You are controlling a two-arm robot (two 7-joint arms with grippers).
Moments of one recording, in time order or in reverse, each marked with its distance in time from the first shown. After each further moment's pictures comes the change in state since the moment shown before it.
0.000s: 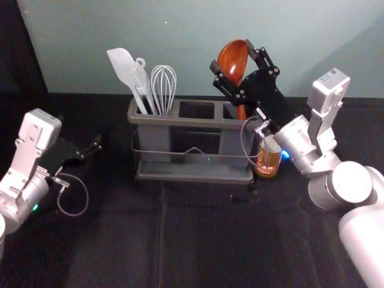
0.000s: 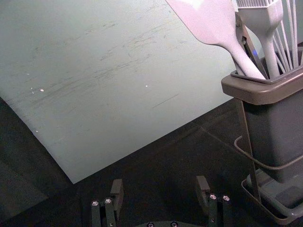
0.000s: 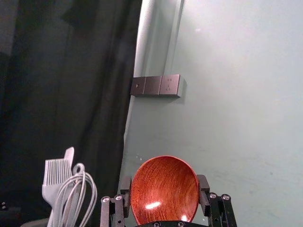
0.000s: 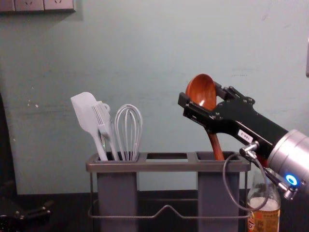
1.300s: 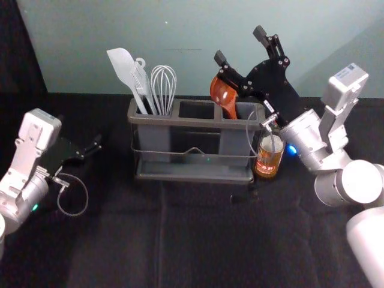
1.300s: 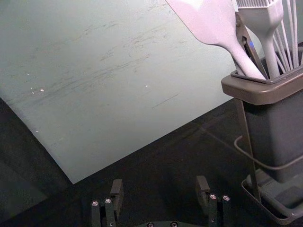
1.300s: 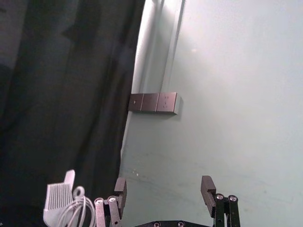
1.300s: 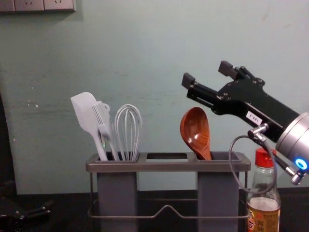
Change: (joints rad) left arm 0.000 0.000 0.000 0.000 0.000 0.000 0.000; right arm -0.047 0.013 0.023 -0.116 0.003 0.013 -0.010
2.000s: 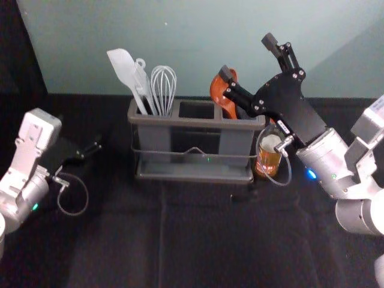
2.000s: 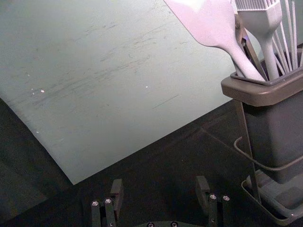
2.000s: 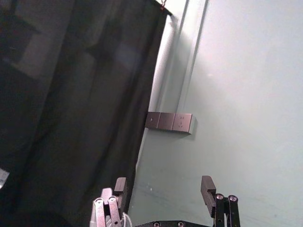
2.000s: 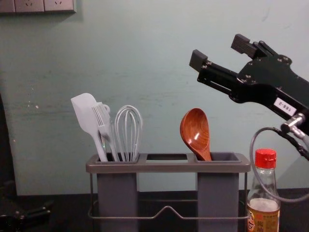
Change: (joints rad) left arm 0.000 0.000 0.000 0.000 0.000 0.000 0.000; right arm -0.204 0.093 0.004 -0.336 0.007 0.042 -0.004
